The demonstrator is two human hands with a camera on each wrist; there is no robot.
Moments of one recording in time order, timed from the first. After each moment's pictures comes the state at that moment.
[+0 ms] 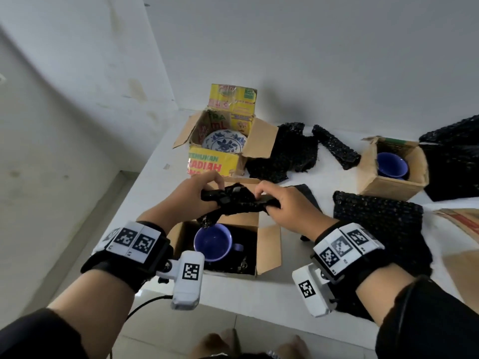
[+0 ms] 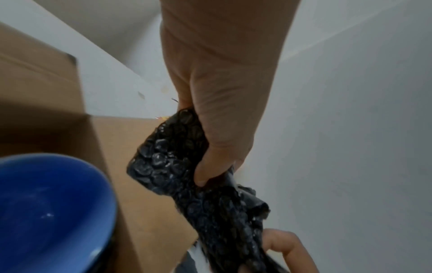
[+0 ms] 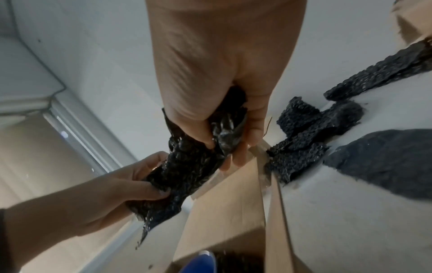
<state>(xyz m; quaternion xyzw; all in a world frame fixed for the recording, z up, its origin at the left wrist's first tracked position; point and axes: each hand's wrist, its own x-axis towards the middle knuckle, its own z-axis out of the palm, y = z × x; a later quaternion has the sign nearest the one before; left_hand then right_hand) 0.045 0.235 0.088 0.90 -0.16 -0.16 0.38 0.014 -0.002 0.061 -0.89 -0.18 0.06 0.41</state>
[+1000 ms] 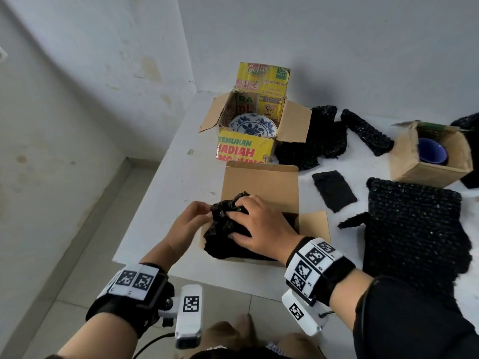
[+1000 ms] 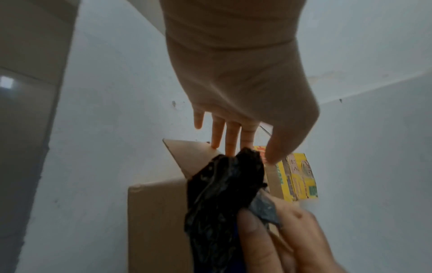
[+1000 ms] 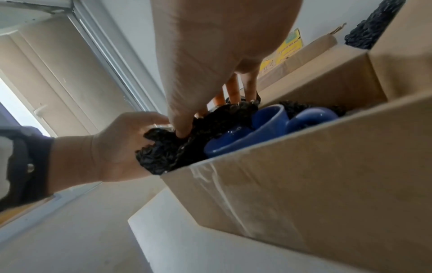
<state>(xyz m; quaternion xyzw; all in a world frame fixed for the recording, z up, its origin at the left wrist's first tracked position) -0.006 0.335 0.002 0.79 0.03 -0.17 0.59 -0.012 0.136 0.010 -0.94 -0.28 0.03 0.17</state>
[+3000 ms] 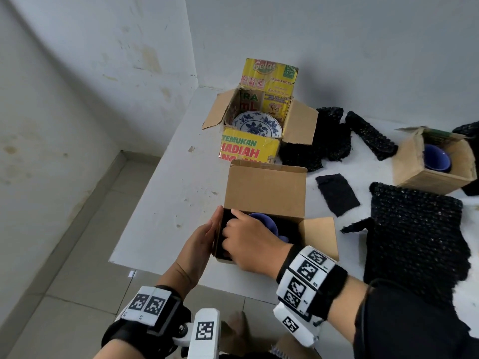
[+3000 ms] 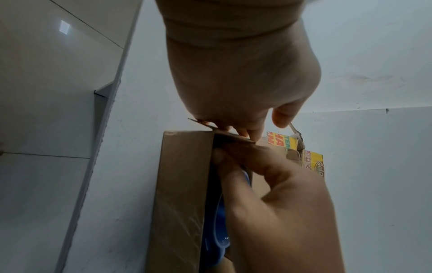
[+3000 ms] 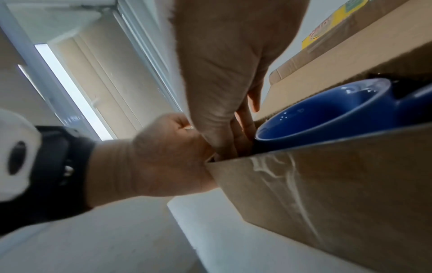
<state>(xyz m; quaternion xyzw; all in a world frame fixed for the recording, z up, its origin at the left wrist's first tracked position) -0.031 0.321 -0.018 0.59 0.14 -0.19 0.77 -0.012 0.171 0.012 -0.89 -0.45 0.08 -0.05</state>
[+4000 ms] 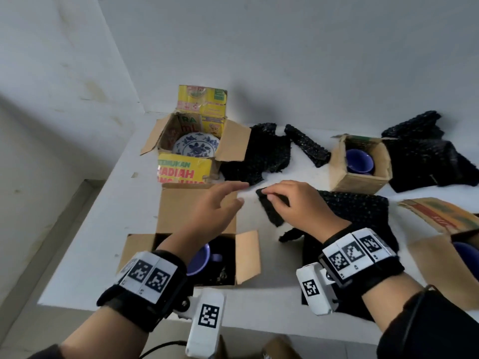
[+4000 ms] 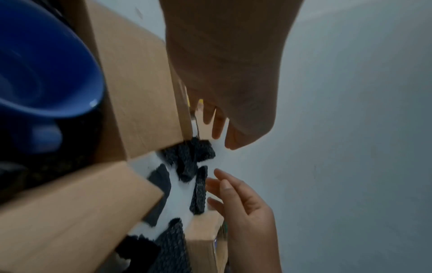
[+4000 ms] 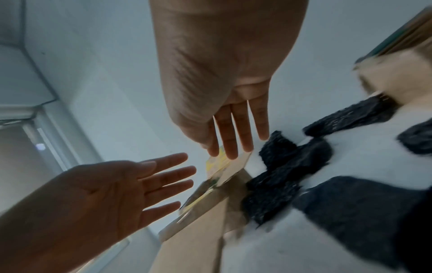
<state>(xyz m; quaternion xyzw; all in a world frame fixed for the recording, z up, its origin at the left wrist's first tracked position) 0.029 0.157 0.068 0.83 -0.15 -0.12 0.52 0.012 -0.051 0.060 -0.94 -0.11 -0.06 0.31</state>
